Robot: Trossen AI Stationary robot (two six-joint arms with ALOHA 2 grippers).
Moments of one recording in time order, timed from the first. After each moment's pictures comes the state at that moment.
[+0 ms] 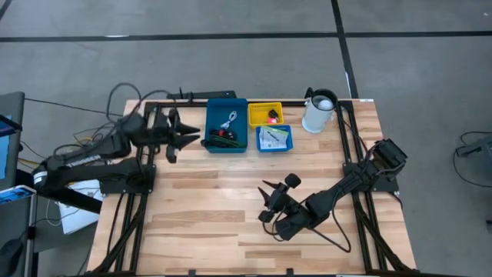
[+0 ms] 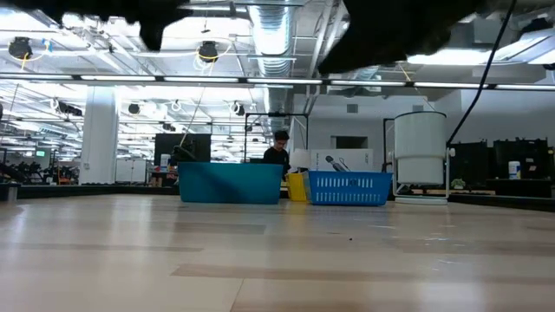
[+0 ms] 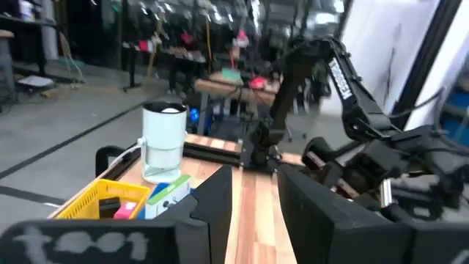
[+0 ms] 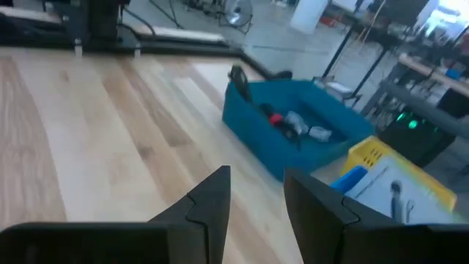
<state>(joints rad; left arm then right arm) 0.40 0.62 0.57 0.10 0.32 -0.17 0.58 1.79 1.06 -0.13 1.17 0.47</state>
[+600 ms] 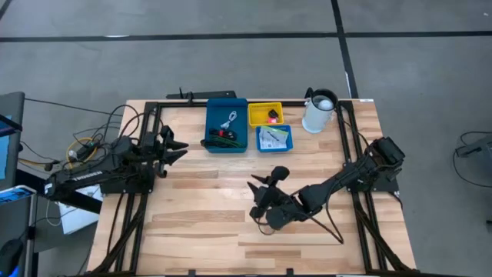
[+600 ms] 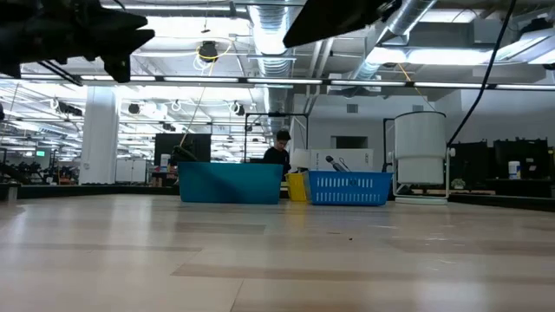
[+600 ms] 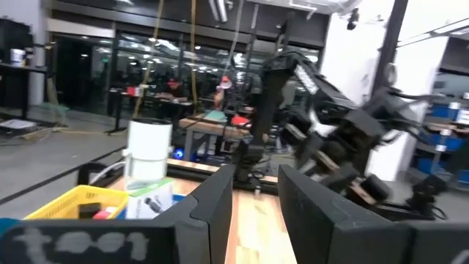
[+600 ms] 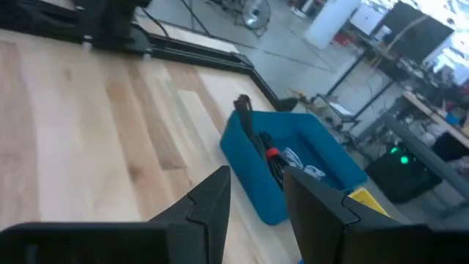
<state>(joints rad) 0.33 0.16 0.11 0.29 0.27 -0.23 0.51 1.79 1.21 -0.12 1.07 0.10</state>
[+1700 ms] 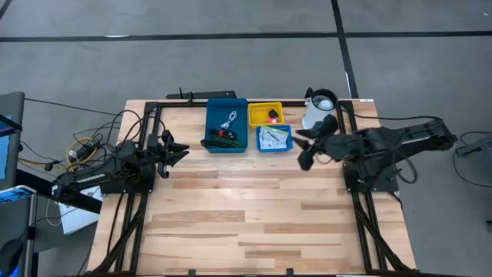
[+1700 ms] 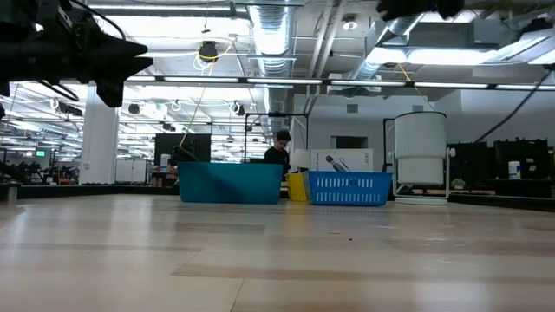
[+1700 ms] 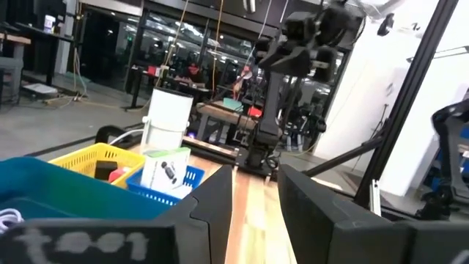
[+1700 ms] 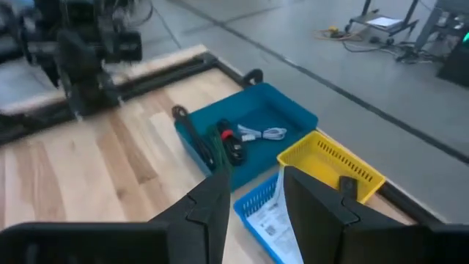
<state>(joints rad) 0.31 0.00 0.01 0.18 0.17 -0.32 0.24 1.05 1.10 -0.66 0.70 0.41</state>
